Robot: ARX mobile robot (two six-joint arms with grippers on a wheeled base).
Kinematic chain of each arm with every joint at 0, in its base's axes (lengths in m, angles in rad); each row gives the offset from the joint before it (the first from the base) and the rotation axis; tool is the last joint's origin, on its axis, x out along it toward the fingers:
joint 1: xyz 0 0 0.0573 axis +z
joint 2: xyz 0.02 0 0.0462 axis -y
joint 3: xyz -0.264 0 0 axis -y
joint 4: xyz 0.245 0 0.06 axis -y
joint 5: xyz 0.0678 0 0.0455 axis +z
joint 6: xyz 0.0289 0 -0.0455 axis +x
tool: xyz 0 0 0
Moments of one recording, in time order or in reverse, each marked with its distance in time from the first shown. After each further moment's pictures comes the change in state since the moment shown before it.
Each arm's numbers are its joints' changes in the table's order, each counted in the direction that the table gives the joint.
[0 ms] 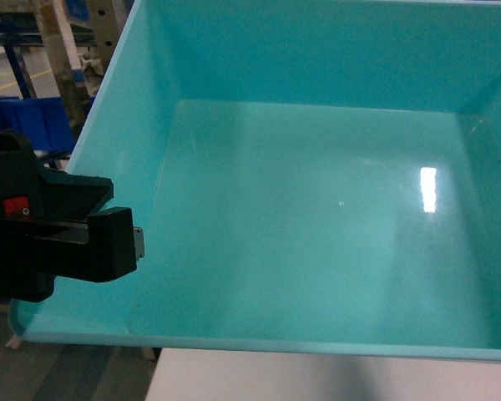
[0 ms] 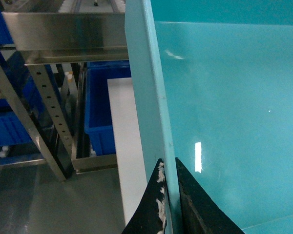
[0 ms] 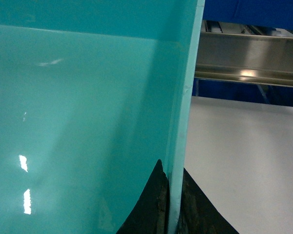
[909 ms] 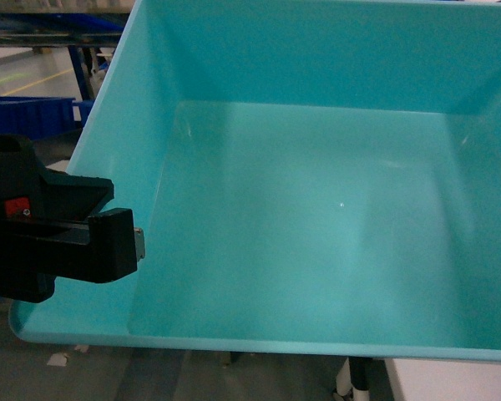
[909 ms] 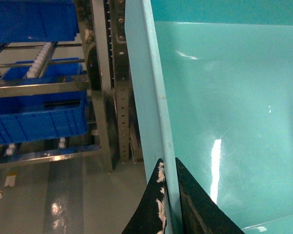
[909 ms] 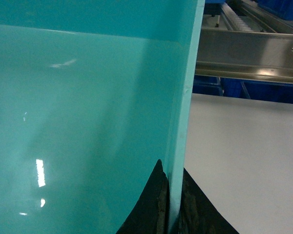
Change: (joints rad) left arm 0.000 0.000 0.000 -0.001 0.000 0.000; right arm 0.000 0.000 0.000 -0.002 0.000 0.000
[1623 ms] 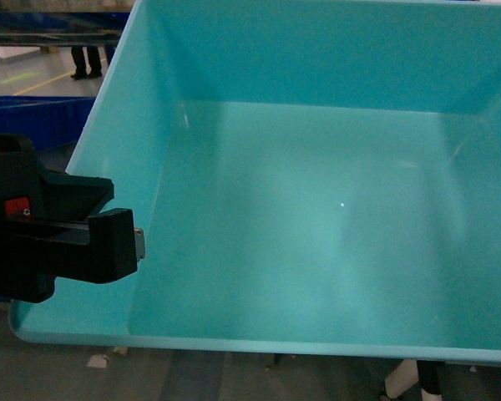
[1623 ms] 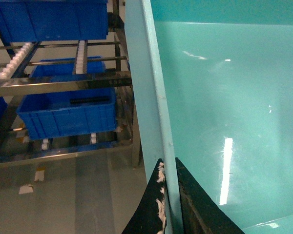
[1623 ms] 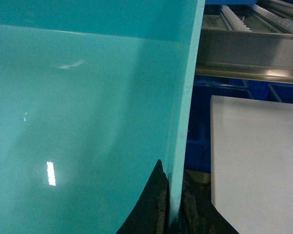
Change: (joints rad) left arm 0.000 0.000 0.000 0.000 0.000 0.000; right arm 0.000 0.000 0.000 0.000 0.000 0.000
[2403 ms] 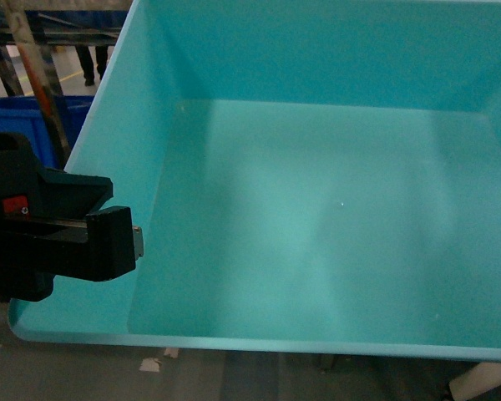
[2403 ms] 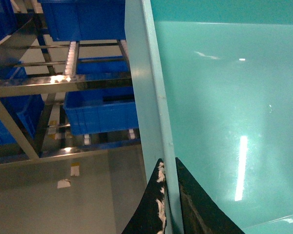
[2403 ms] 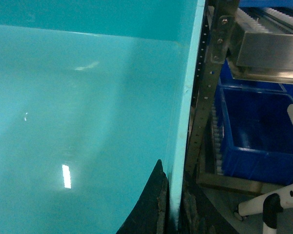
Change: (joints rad) left arm 0.000 0.000 0.000 0.002 0.000 0.000; right arm 0.000 0.000 0.000 0.003 0.000 0.000
